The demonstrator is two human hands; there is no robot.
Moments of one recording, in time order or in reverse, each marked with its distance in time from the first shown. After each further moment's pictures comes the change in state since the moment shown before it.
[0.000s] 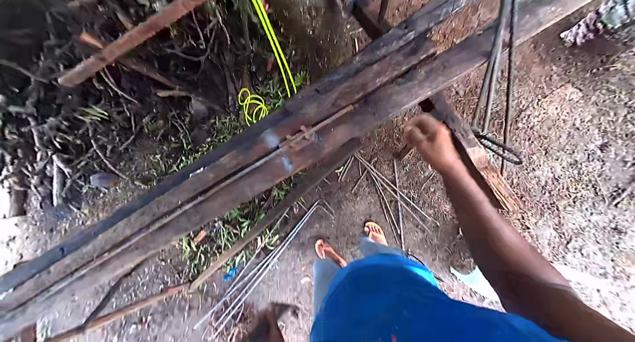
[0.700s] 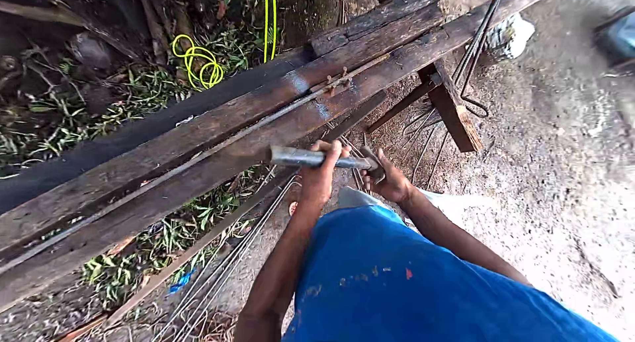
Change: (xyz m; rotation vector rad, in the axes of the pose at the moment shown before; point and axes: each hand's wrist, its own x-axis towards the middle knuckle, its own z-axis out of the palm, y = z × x) left_hand 0.219 0.167 0.064 -1.202 -1.030 0.082; right_hand -0.168 -0.108 0.254 0.972 -0.090 0.803
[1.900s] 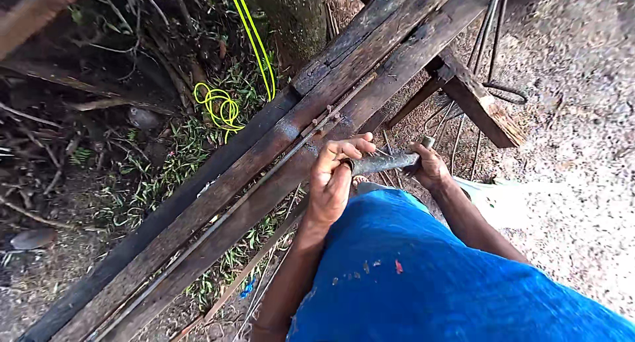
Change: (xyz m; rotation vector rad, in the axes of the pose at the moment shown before) left_hand 0.113 0.040 0.083 0.103 -0.393 0.182; right_hand 0.073 -0.088 -0.095 0.214 0.437 -0.340
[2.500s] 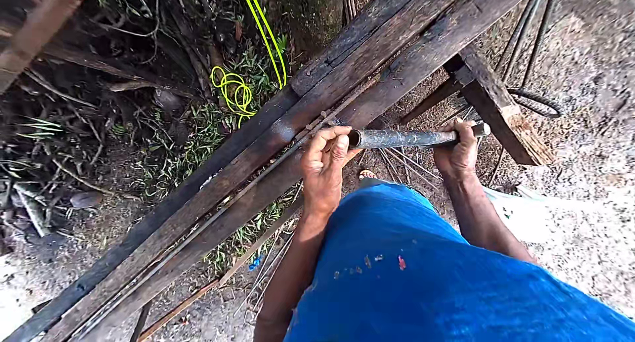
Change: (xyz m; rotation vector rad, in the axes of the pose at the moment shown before) left_hand 0.043 -0.017 0.038 0.177 0.305 -0.203; right_hand 0.057 -0.057 -0.020 0.387 -0.141 -0.366
